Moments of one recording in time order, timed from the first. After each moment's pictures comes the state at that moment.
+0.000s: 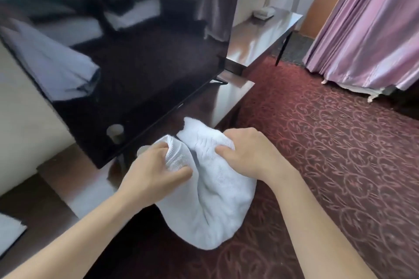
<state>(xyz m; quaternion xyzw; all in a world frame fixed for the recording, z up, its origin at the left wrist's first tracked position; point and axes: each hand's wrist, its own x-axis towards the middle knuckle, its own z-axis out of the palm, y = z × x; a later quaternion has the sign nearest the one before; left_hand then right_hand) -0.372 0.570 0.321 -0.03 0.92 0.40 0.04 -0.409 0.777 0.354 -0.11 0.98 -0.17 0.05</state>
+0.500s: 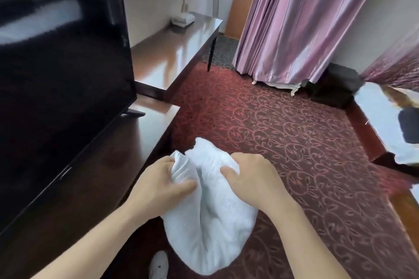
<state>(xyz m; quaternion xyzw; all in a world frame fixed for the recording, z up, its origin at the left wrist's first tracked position) -0.654 0.827 0.300 0.13 0.88 0.43 0.11 -0.597 1.022 0.336 0.12 0.98 -0.16 -0.01</state>
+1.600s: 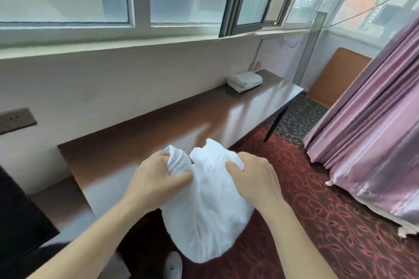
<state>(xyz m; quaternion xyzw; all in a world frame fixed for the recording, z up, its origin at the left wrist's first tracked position) -1.368 1.133 0.330 -0.14 0.88 0.45 -0.06 -1.413 1.333 0.351 -0.06 0.98 -0.21 -0.04</state>
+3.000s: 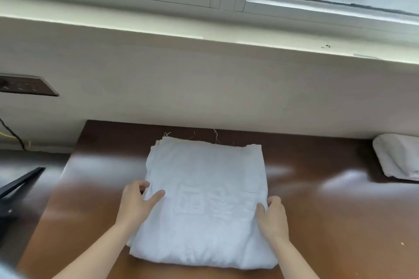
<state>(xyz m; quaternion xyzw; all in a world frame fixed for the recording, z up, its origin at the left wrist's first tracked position) -1.662 1.052 0.082 -0.61 0.66 0.44 -0.06 -1.929 1.268 0.086 -0.13 0.93 -0.24 0.26</state>
